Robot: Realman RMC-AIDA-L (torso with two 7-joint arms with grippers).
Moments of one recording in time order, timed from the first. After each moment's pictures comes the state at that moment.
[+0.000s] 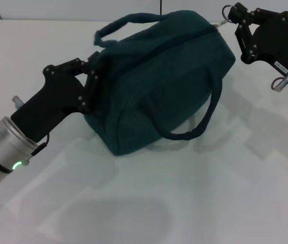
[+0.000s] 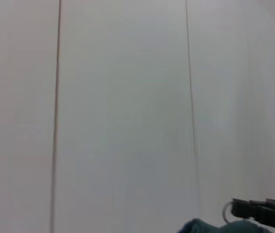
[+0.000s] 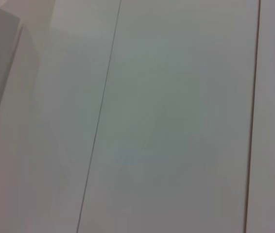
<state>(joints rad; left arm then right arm) -0.36 -2.10 1.13 0.18 0.90 1.62 -0.53 0.59 2.03 -1.81 -0.29 -0.17 -1.32 0.37</state>
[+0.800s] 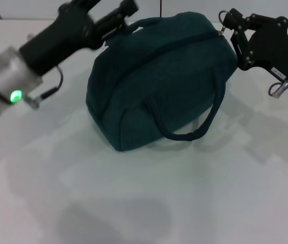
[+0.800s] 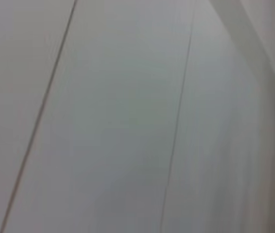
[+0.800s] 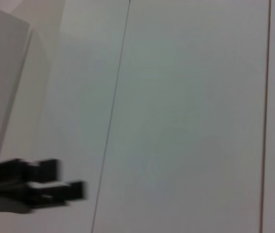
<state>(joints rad) -0.50 -2.05 1.14 0.39 0.93 1.53 -1.05 0.58 2.03 -1.84 -0.29 -0.17 -1.34 0.39</state>
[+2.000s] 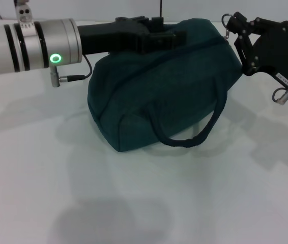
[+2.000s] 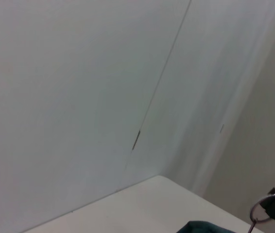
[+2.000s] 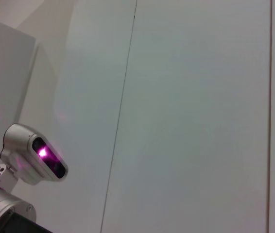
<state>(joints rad) -0.63 -2.05 1.13 0.72 1.53 1.24 -1.70 0.56 2.03 -1.85 -0.29 -0.17 -1.40 0.39</state>
